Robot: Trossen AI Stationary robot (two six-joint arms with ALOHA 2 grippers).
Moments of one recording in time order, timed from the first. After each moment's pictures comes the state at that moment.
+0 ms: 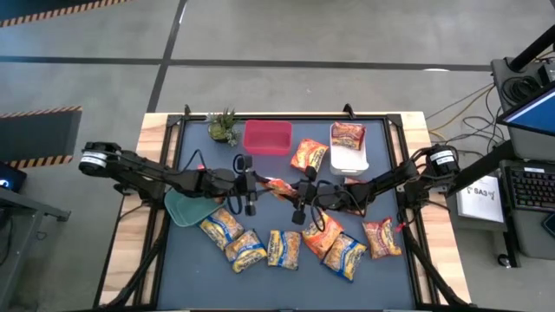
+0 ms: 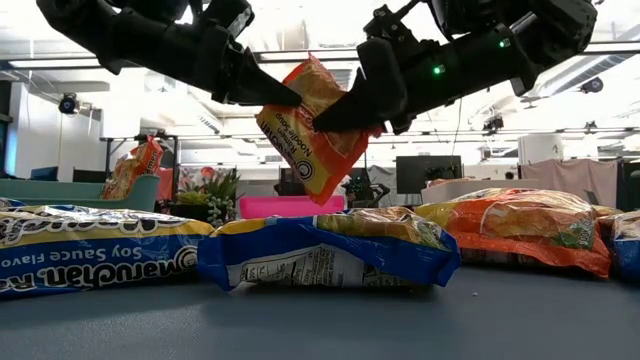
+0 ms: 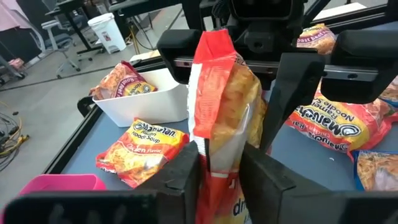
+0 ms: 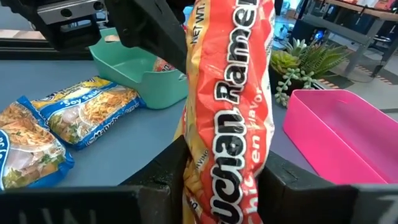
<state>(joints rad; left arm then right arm) -0.09 1.38 0.62 0.45 -0.27 0.19 0.17 1.72 0.75 0.71 0.44 0.01</state>
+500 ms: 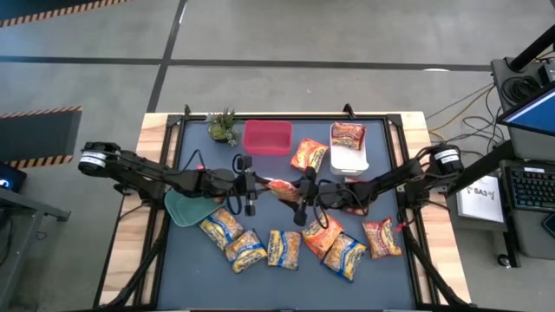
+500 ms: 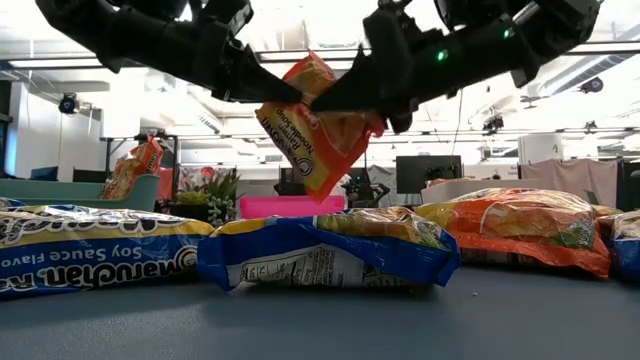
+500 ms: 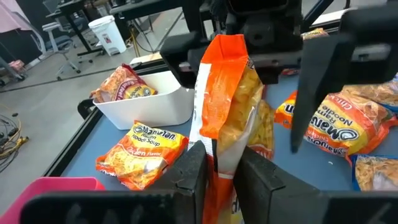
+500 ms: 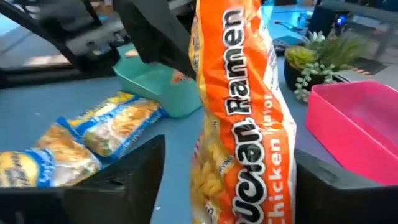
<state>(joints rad) -0.09 1.37 0.62 0.46 -0.28 0.18 0.17 1.66 0.75 0.67 0.37 0.12</state>
